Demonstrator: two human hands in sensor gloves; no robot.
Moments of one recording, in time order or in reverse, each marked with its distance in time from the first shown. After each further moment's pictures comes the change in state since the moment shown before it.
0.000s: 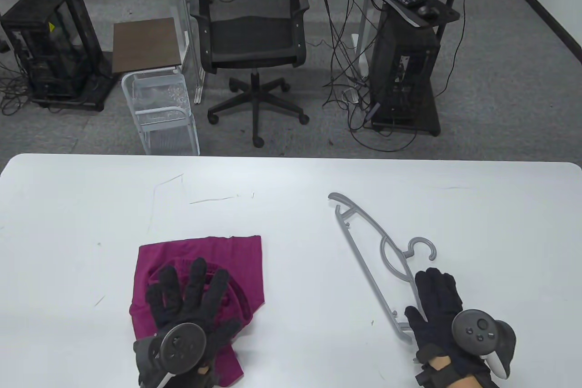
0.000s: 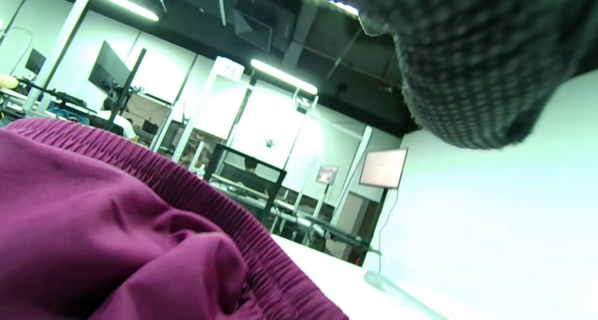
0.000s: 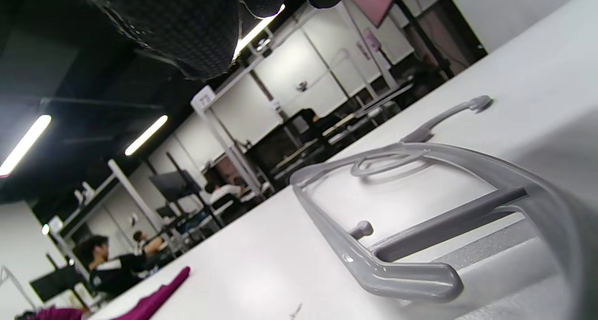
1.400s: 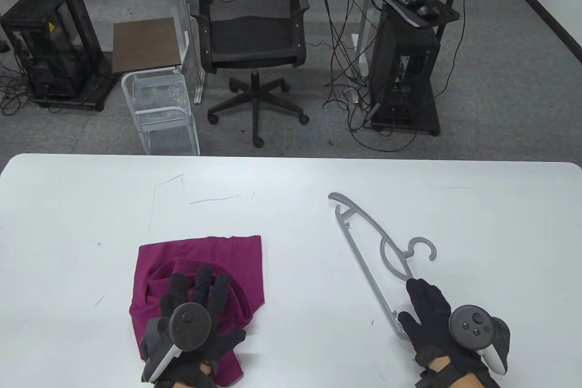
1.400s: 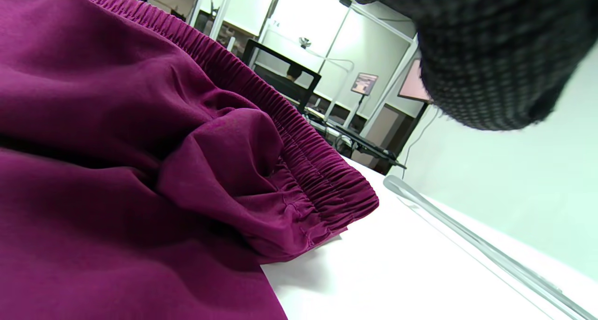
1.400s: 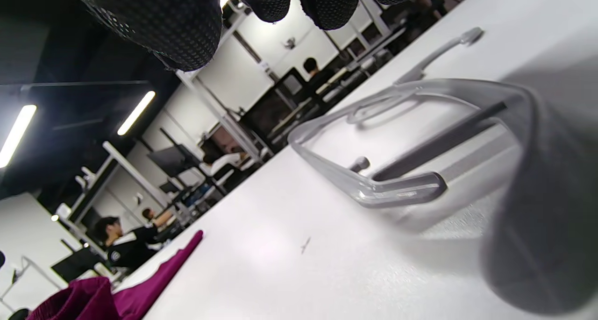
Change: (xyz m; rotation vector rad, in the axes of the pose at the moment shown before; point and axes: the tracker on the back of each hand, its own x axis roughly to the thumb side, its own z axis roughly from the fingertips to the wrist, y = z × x) left_hand -0.018 -0.023 -0.009 -0.312 0.114 0.101; right_hand -0.014 0.012 -0.001 0.139 0.077 -0.136
